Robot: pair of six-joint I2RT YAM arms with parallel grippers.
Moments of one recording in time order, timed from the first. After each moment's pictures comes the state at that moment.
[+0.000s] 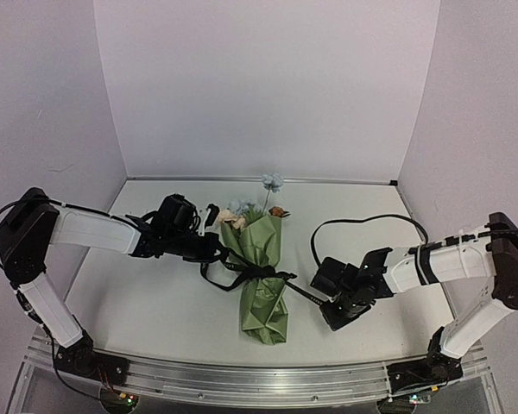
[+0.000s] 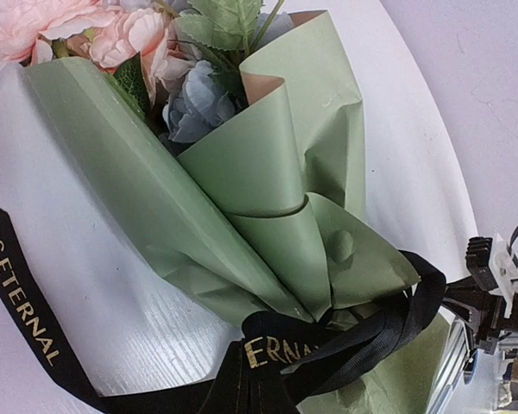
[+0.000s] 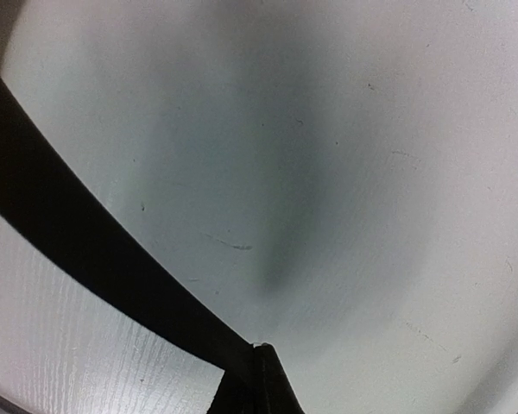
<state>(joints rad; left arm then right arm) -0.71 1.66 0.89 0.06 0.30 -0.53 1.03 1.56 0.82 -0.67 0.22 0.54</state>
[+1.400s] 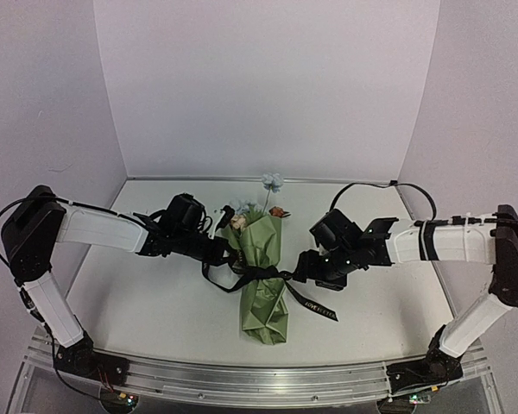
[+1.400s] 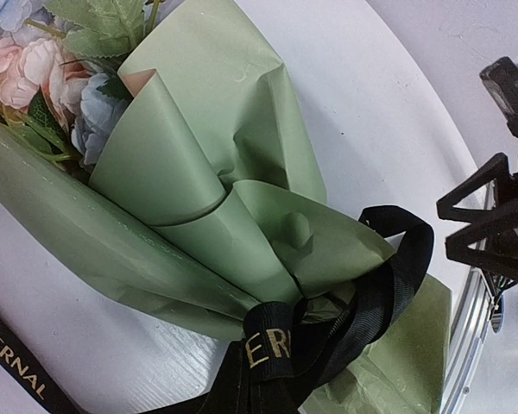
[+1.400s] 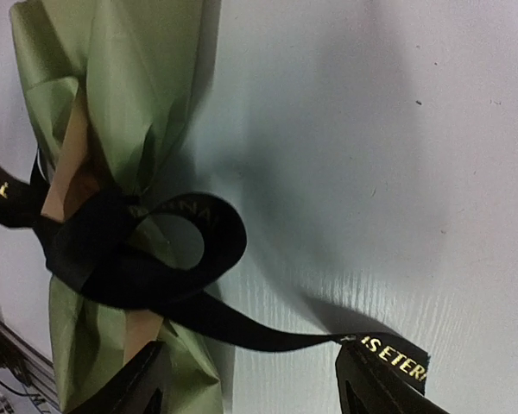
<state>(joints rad) -0.75 1.70 0.95 0.04 0.37 -0.33 0.88 1.57 1.00 -0.48 0.03 0.92</state>
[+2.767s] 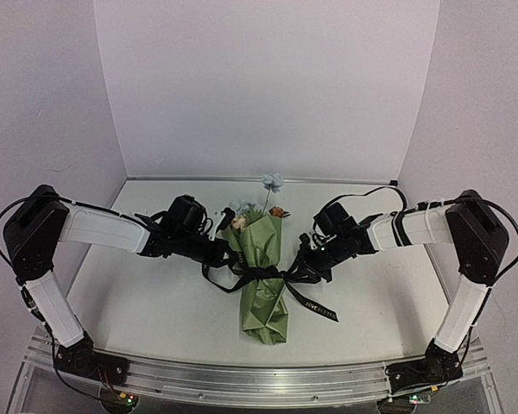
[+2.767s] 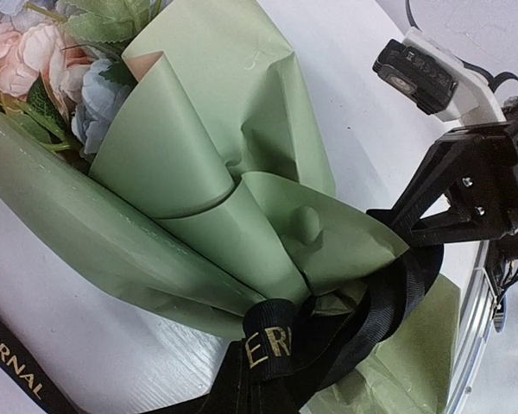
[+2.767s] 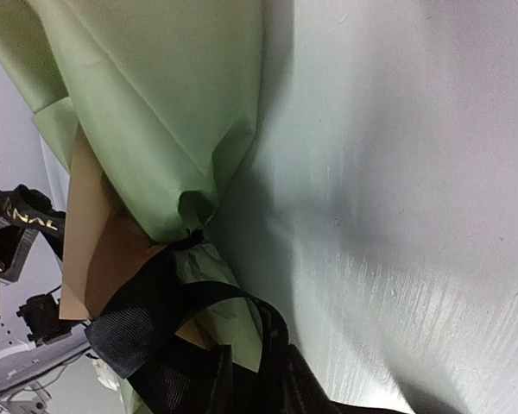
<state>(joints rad) -0.75 1.72 0.95 0.04 0.37 -0.34 0.68 1.81 1.04 -0.24 -0.51 0.87</state>
